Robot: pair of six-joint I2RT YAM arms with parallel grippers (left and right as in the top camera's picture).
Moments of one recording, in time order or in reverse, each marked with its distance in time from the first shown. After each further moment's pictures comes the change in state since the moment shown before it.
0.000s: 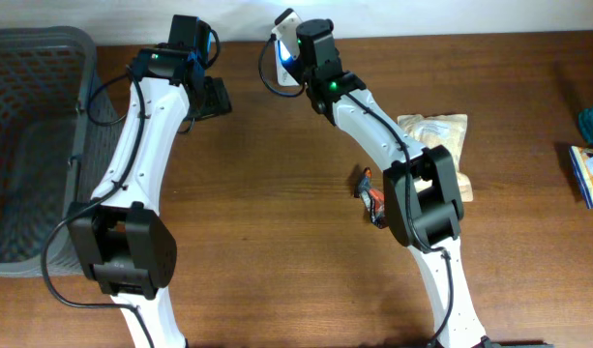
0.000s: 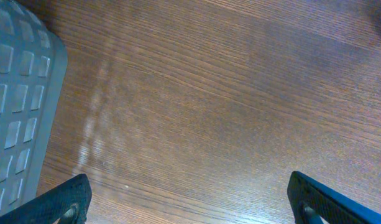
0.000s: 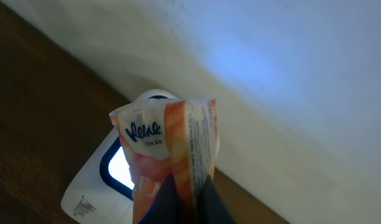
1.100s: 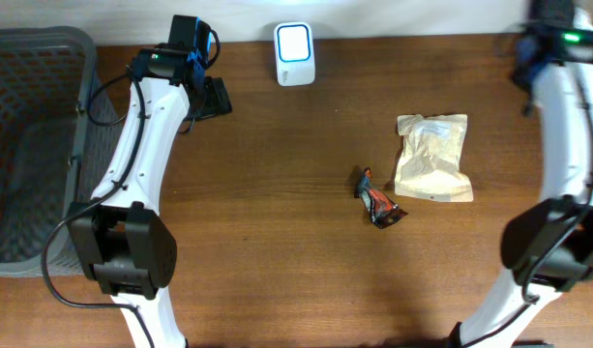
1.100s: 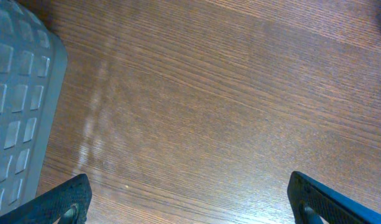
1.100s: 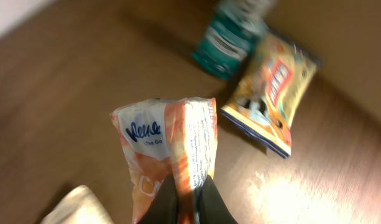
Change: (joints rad) left arm 0.000 0.000 0.000 0.000 0.000 0.000; right arm -0.664 -0.437 -0.023 -1.080 0.354 0.976
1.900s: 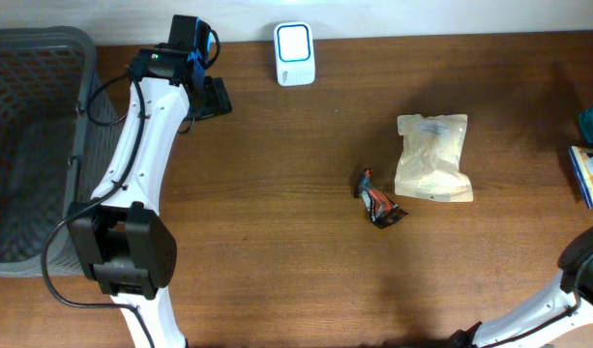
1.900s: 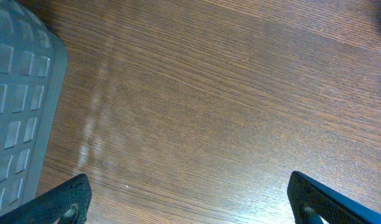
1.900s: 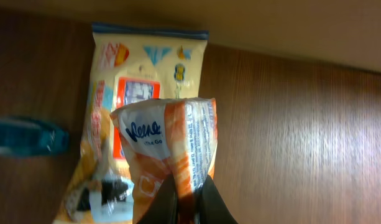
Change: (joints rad) left arm 0.000 0.000 0.000 0.000 0.000 0.000; right arm -0.507 0.037 -0.261 0.343 -0.134 0.027
